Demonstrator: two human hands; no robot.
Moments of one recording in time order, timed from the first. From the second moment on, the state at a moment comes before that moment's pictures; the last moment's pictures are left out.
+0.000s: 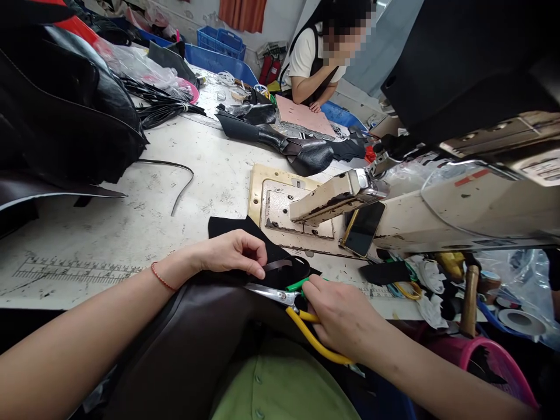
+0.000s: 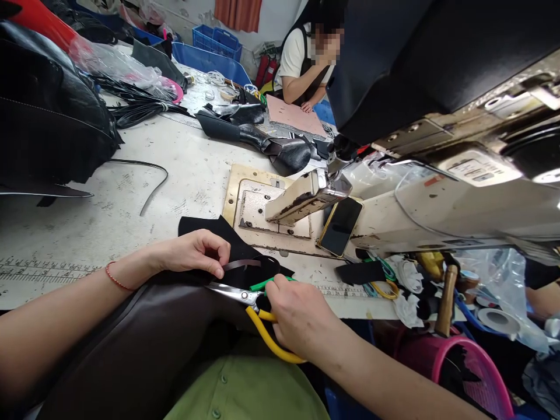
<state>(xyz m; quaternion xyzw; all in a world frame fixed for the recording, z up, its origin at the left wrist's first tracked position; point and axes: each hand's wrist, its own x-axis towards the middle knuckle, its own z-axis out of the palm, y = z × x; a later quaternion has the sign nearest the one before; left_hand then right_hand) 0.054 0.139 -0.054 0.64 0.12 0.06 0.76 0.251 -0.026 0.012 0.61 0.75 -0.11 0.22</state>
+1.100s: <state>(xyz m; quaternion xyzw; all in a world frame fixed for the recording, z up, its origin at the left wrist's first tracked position) 0.059 0.150 -0.038 0.66 0.21 0.24 0.68 0.200 0.032 0.015 0.56 0.78 -0.12 0.25</state>
